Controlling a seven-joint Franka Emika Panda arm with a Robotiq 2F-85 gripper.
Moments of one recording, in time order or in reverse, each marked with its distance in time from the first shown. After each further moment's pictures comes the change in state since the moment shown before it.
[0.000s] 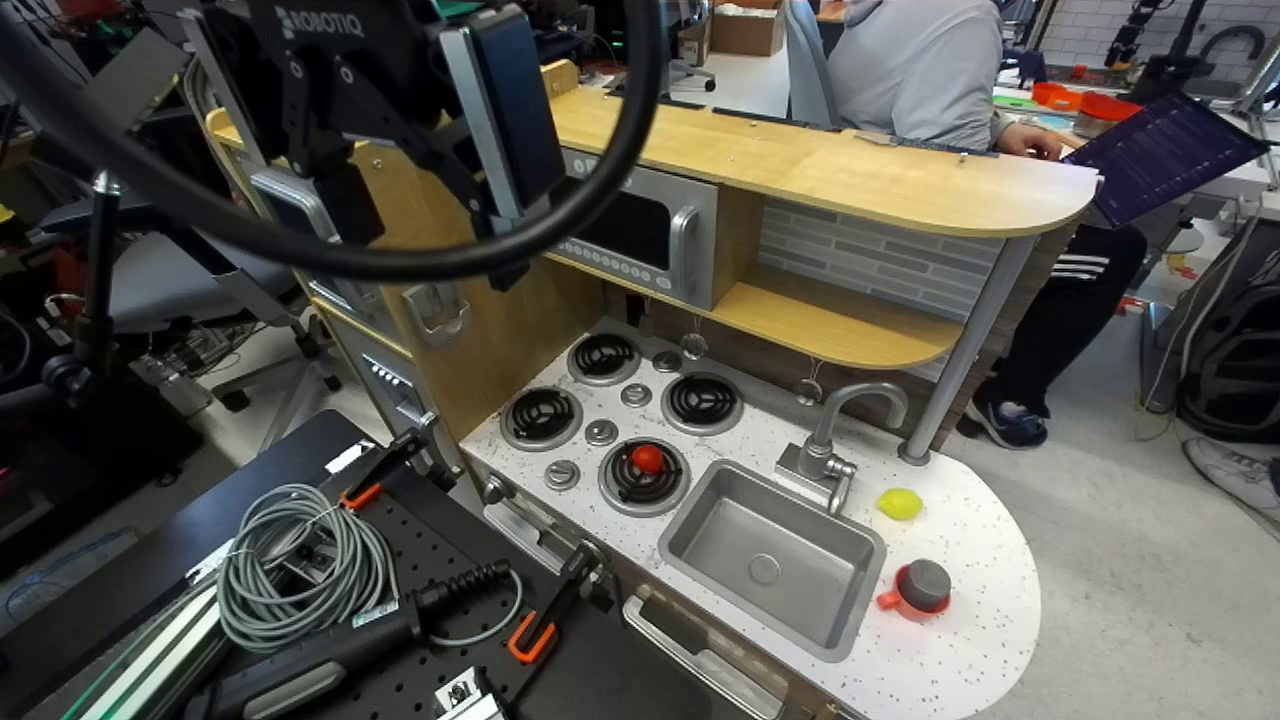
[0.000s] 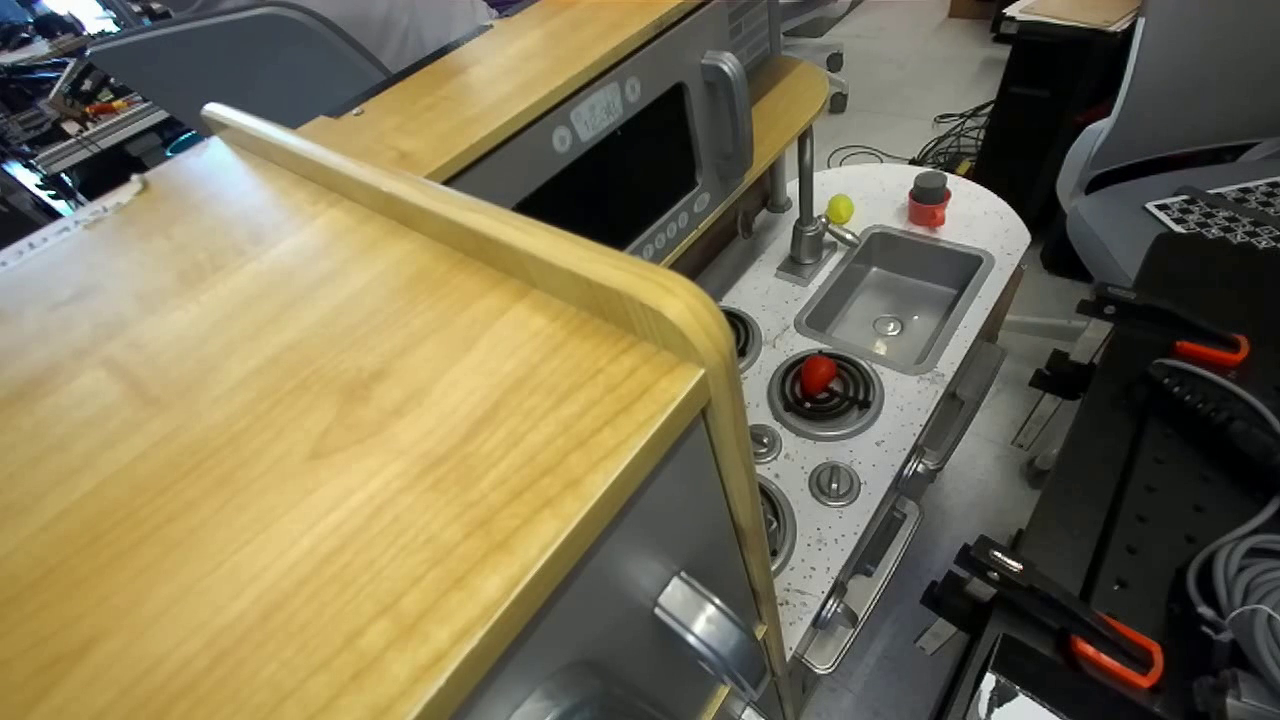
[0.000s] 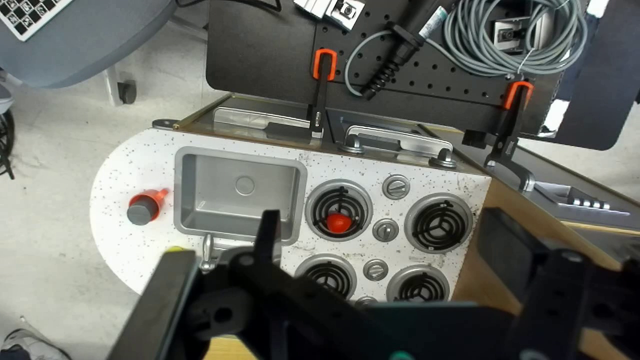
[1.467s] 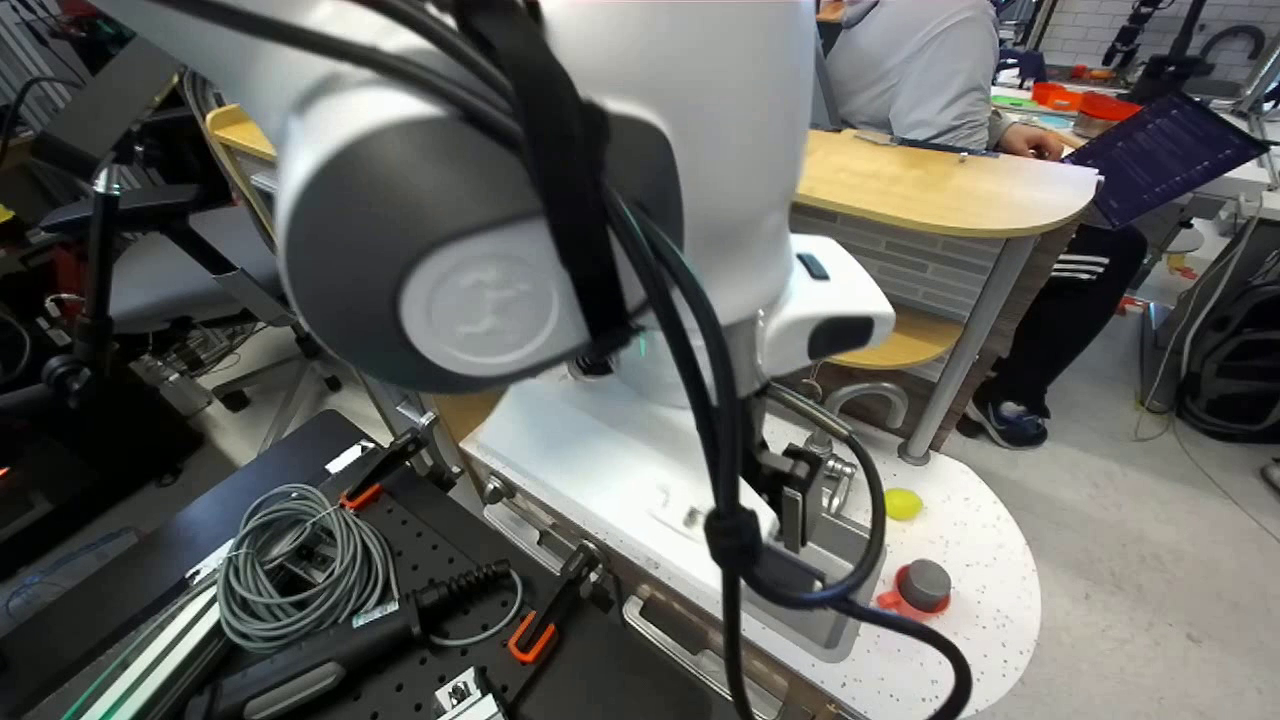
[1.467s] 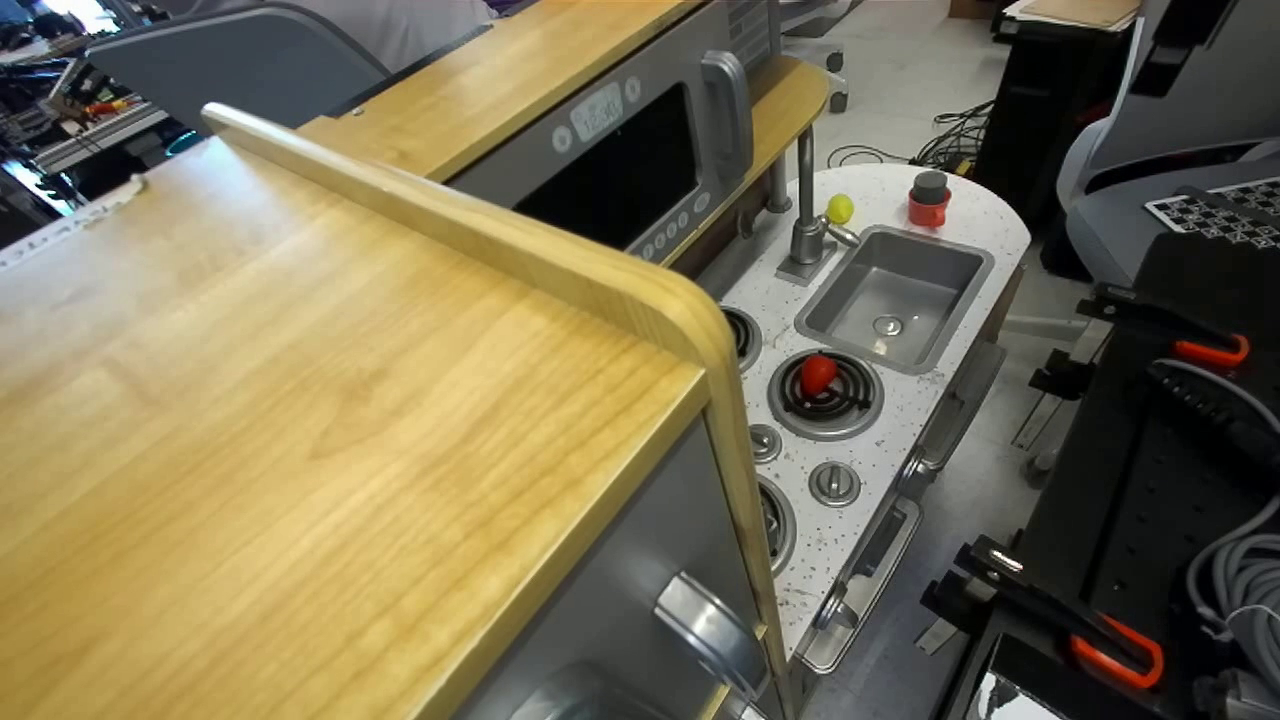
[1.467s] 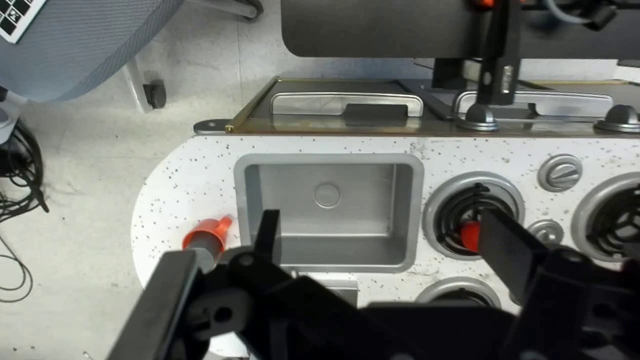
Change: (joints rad) arm -0.052 0.652 -0.195 -0.039 0.084 0.745 -0.137
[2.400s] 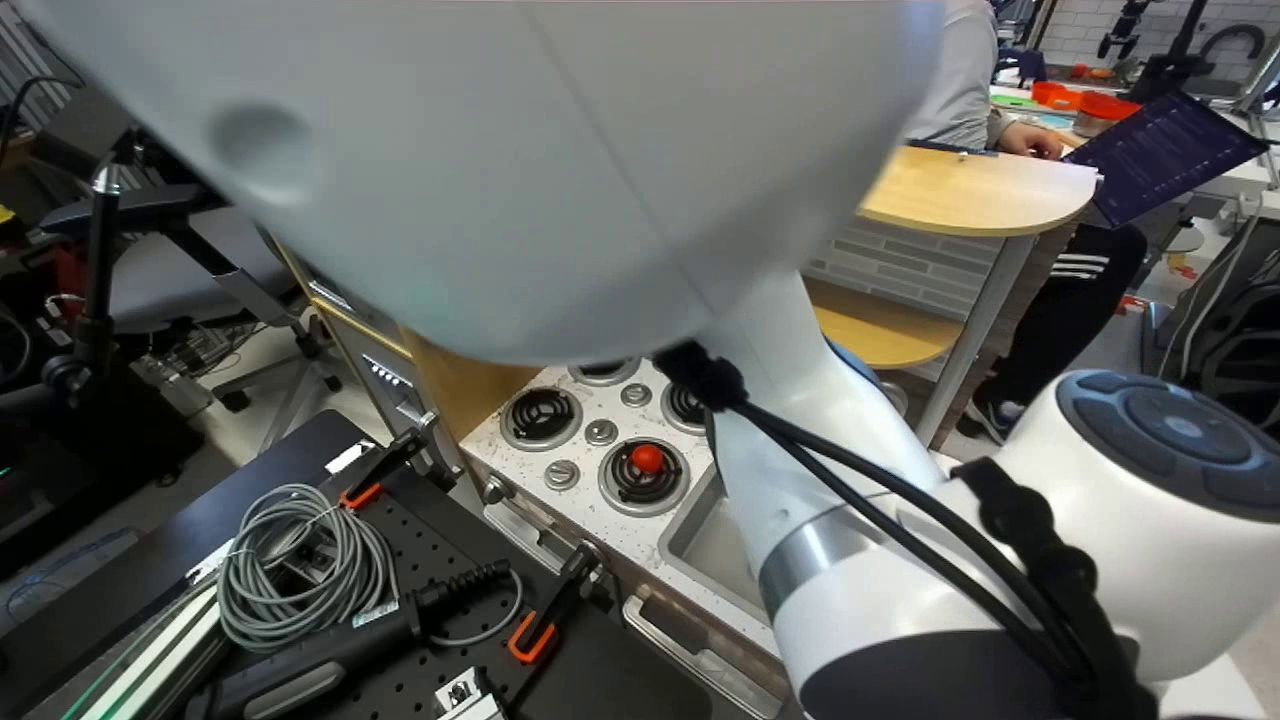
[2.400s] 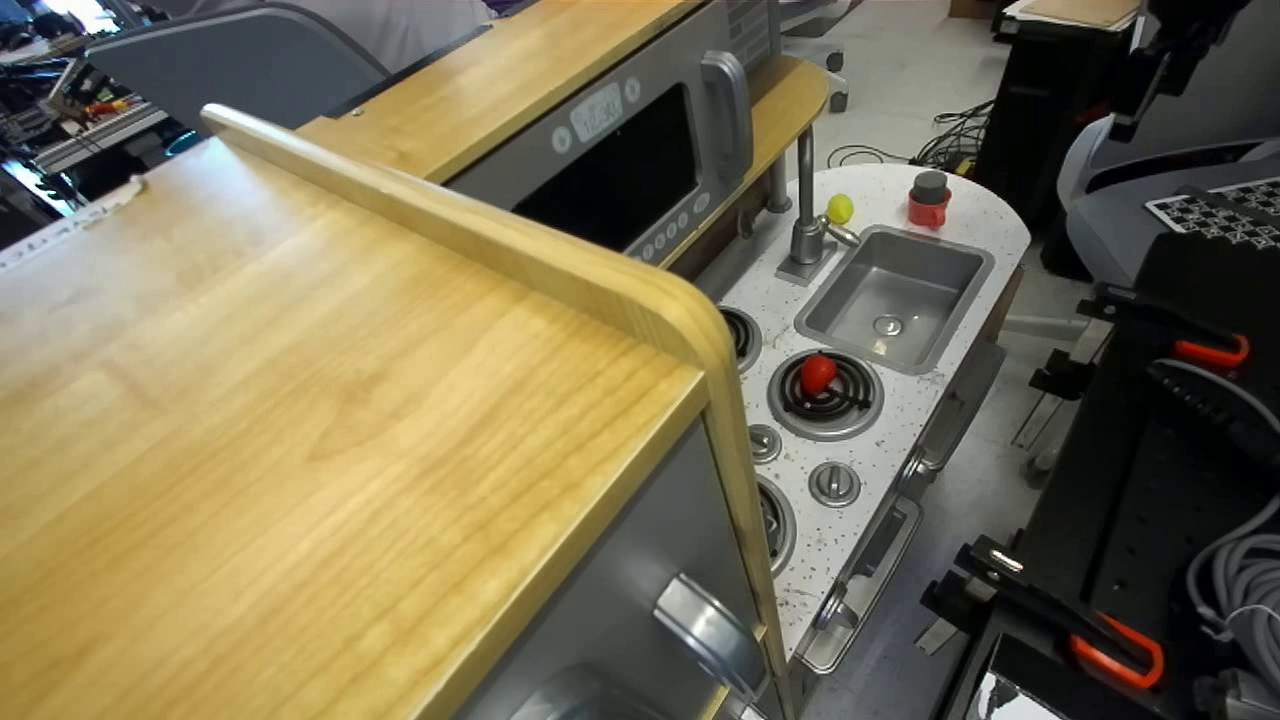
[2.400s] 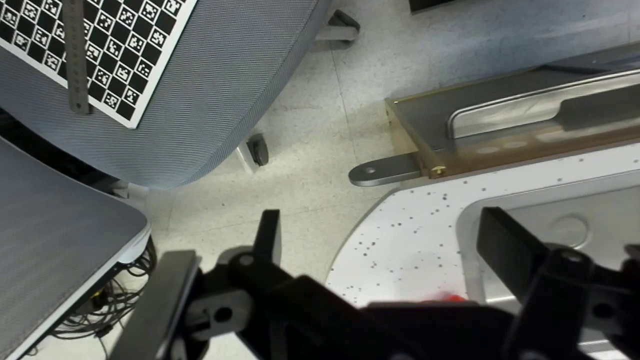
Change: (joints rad) arm -0.435 0.650 0.164 0.492 0.106 0.133 -0.053
